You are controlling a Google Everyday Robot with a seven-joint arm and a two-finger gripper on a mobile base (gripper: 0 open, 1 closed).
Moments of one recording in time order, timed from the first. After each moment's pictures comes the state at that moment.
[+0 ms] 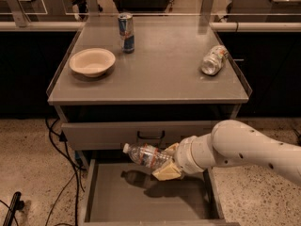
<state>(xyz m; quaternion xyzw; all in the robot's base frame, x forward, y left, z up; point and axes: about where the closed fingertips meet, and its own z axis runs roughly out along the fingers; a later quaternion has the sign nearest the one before) 0.463 -0.048 0.647 -0.52 0.78 0.18 0.30</state>
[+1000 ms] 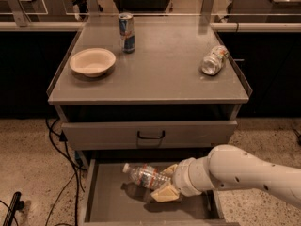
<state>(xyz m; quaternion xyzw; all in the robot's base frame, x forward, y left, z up) 0.422 -0.043 0.593 -0.51 0.79 0.20 0.27</state>
